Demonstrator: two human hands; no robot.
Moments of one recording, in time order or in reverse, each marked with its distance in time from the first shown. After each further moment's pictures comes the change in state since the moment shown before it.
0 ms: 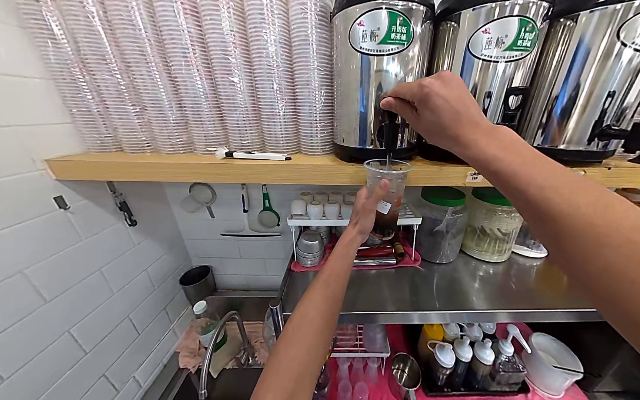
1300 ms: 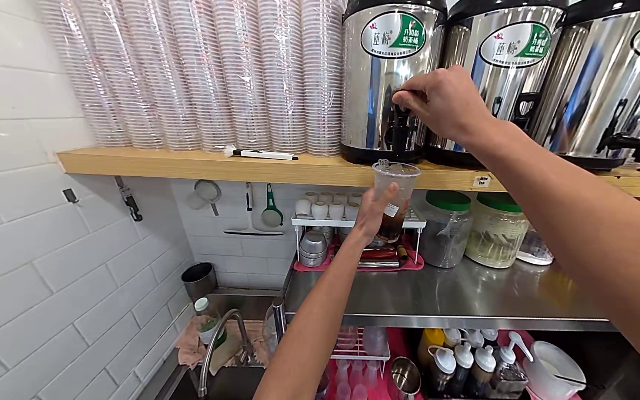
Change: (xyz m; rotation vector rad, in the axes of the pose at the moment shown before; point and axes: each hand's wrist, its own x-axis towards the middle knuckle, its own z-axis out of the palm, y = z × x) left_hand 0.000 -0.001 0.000 0.012 -0.013 0.013; right_hand 0.015 0.015 0.009 0.092 -0.002 0.119
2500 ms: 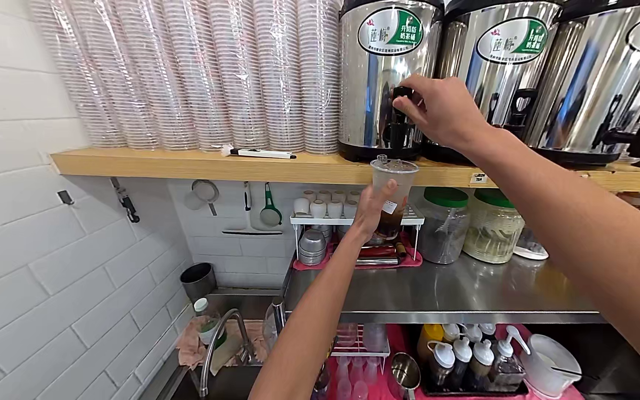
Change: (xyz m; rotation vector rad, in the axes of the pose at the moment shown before) left_hand 0.000 0.002 -0.001 0.000 -0.017 0.006; right_hand -0.012 -0.001 0.009 0.024 -0.033 0.076
